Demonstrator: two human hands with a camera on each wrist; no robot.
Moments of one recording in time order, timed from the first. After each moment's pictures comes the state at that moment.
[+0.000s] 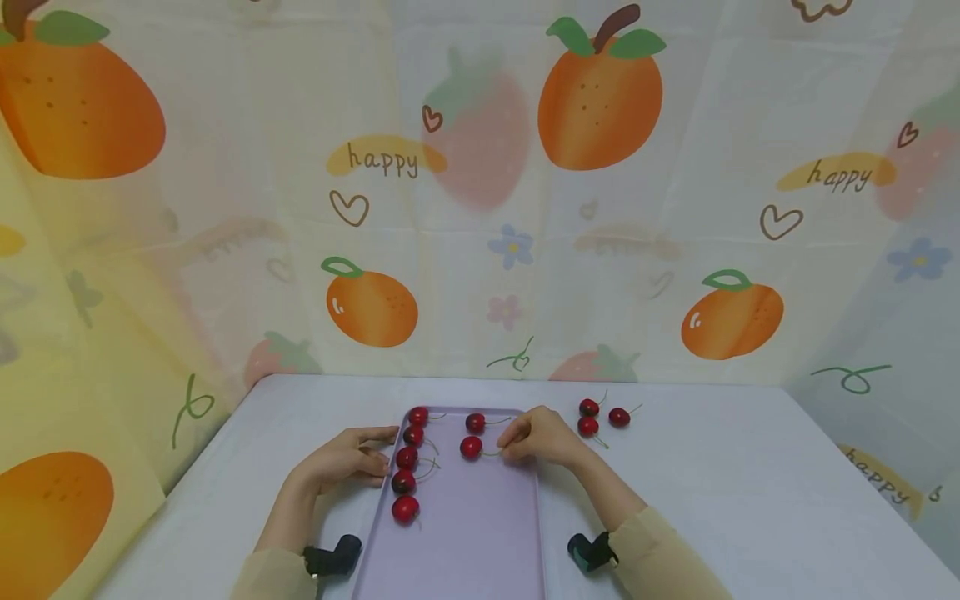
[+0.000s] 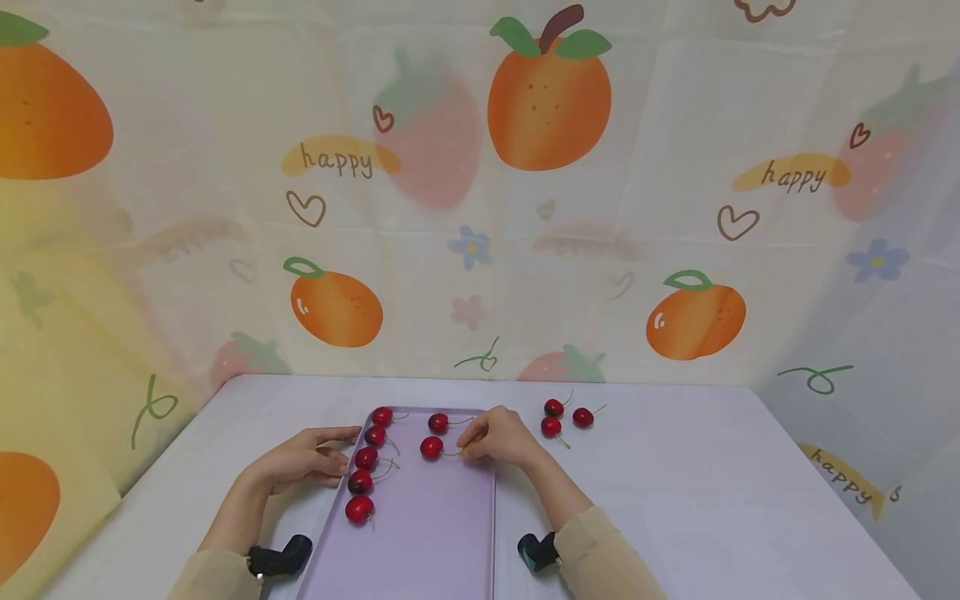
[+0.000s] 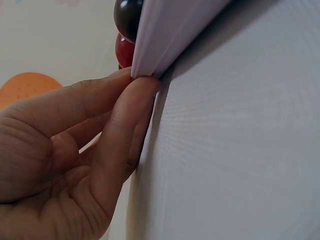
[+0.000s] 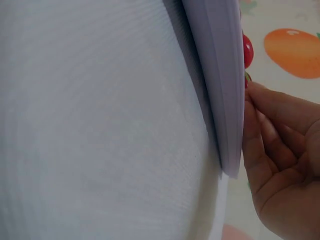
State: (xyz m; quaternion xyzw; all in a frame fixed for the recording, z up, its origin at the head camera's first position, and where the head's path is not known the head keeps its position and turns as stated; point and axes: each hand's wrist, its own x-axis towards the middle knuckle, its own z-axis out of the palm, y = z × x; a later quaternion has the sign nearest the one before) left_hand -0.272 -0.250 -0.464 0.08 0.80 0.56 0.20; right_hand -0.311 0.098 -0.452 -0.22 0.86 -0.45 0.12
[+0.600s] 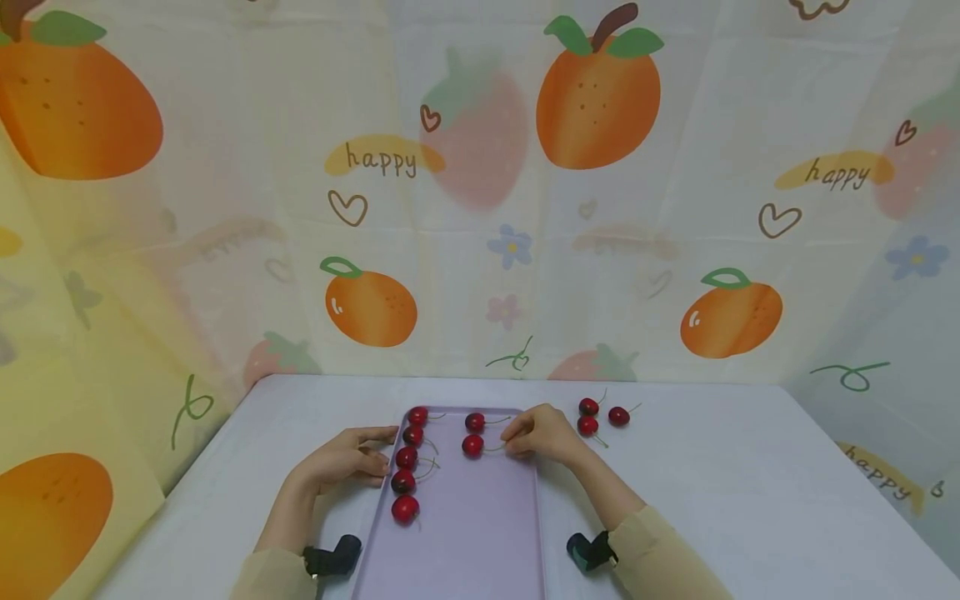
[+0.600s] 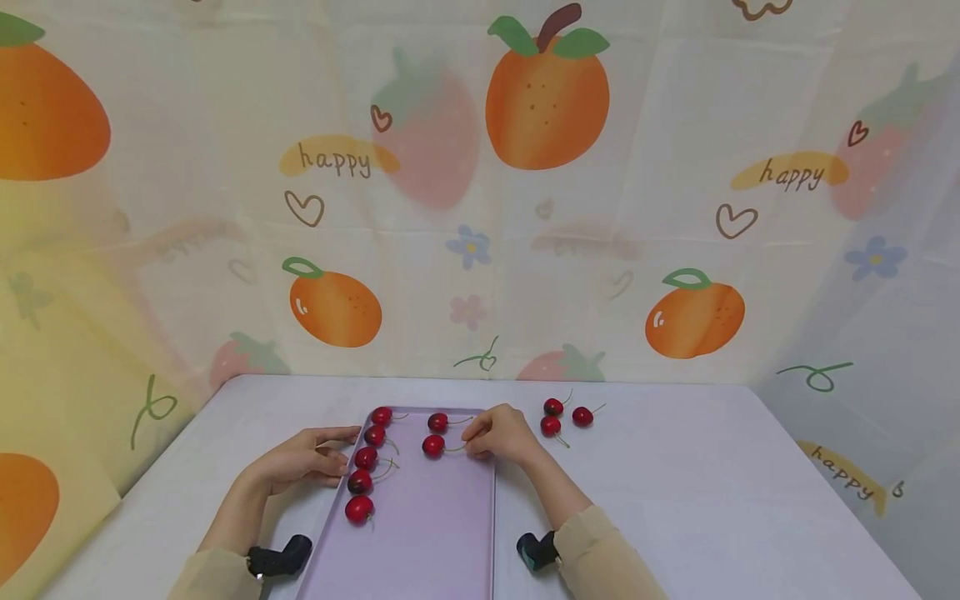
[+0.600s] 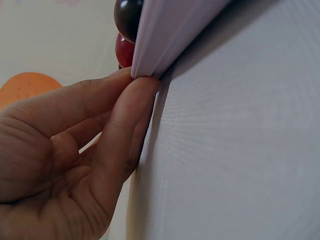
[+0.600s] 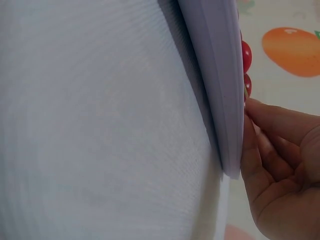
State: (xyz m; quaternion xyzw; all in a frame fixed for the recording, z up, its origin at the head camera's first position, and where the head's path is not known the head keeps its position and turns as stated) left_hand -0.272 -0.251 -0.465 0.08 0.80 0.56 0.20; right_hand -0.313 0.098 -0.455 -0.19 0.86 -0.46 0.09
